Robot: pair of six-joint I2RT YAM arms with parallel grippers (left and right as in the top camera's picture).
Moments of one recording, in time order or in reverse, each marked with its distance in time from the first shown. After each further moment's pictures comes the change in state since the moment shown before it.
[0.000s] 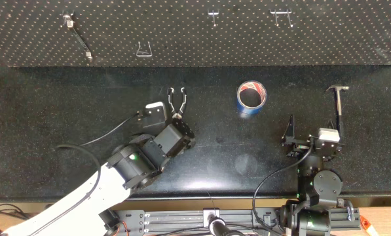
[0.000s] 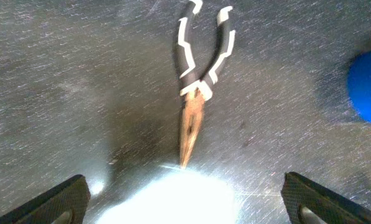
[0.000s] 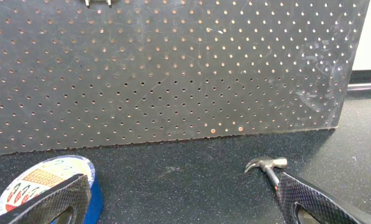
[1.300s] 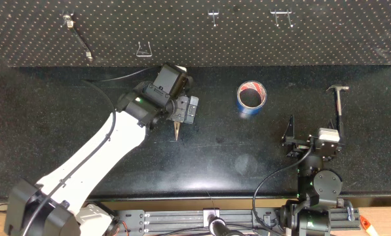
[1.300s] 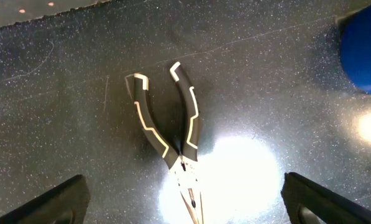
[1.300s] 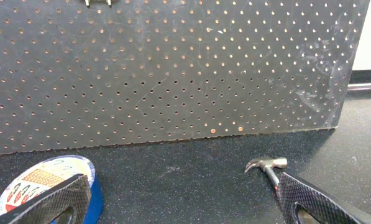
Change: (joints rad) left arm 0.265 0.338 0.320 0.010 0.278 0.686; right arm 0.000 0.000 0.000 0.000 0.000 0.000
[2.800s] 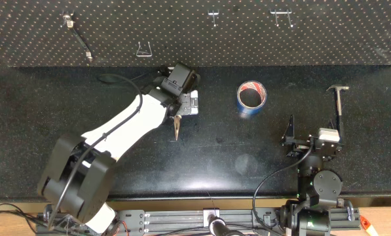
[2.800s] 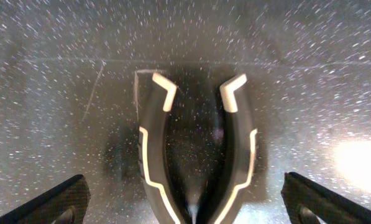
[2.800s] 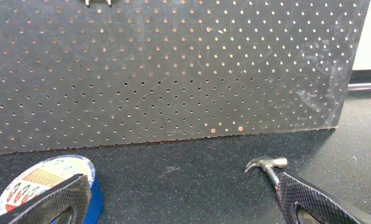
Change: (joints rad) left arm 0.024 0.276 0.000 0.136 -0.061 -0.248; right arm 0.000 0.000 0.000 0.000 0.000 0.000
